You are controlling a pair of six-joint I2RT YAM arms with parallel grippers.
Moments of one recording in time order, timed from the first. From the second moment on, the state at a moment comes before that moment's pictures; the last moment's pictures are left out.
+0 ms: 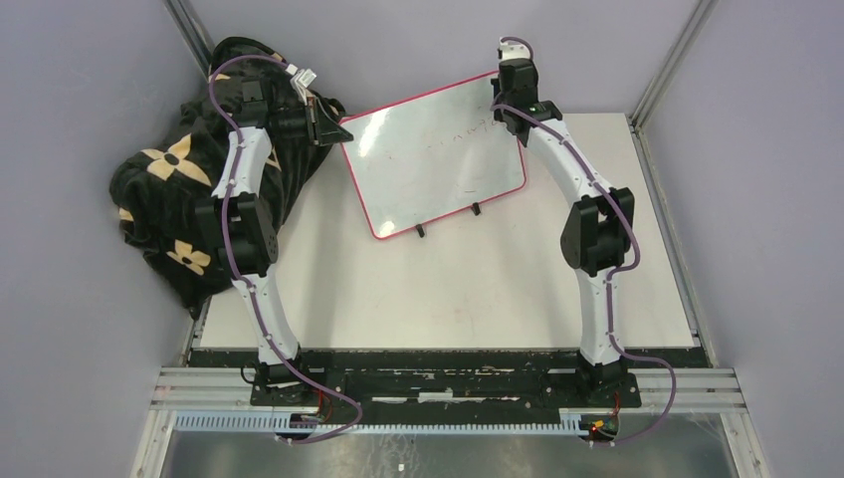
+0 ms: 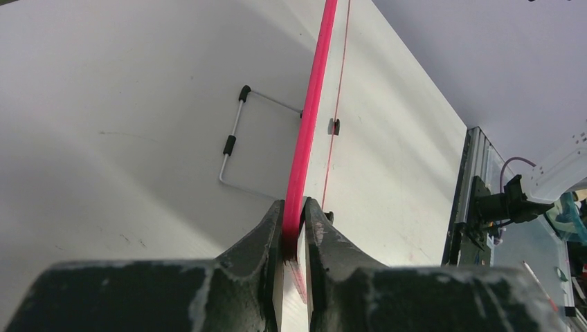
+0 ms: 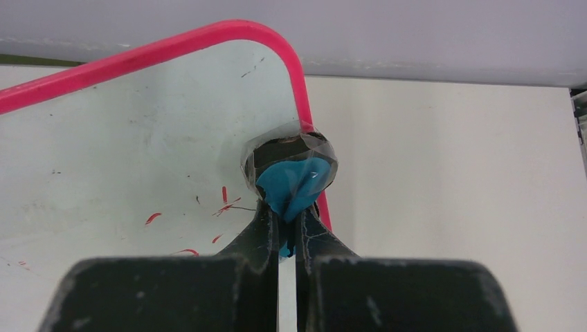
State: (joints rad) left arm 0.12 2.14 2.00 -0.60 1.18 0.12; right arm 0.32 2.23 2.18 -0.42 0.34 0.06
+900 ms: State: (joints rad) left arm 0.12 2.14 2.00 -0.63 1.19 0.15; right arm 0.62 2.32 2.39 -0.45 0.03 0.11
